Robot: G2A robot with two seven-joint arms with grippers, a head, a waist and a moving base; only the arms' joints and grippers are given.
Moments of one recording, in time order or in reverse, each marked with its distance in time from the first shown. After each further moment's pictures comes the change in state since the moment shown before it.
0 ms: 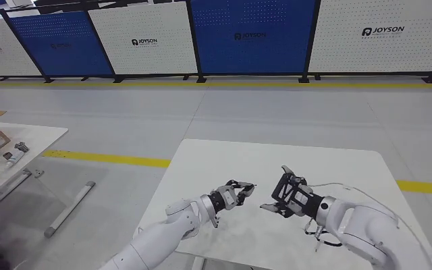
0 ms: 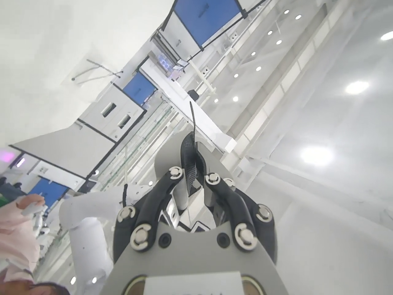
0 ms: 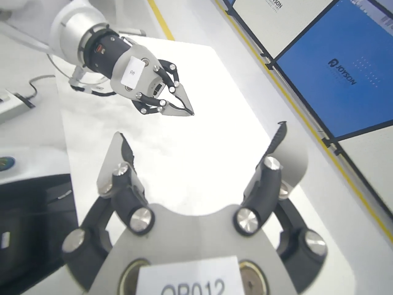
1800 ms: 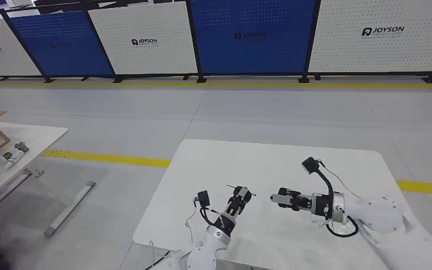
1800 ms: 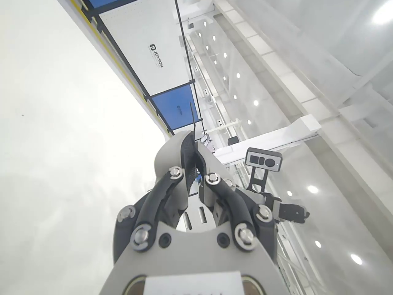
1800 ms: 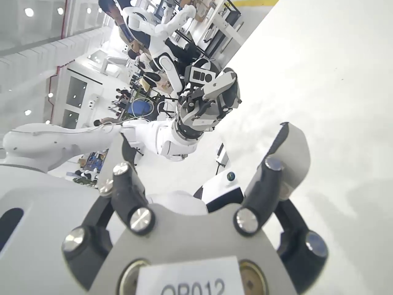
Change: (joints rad) left arm 0.151 -0.076 0.175 -0.111 1.248 -0.414 0.729; right arm 0.081 -0.070 -0.012 0.400 1.250 0.039 0.406
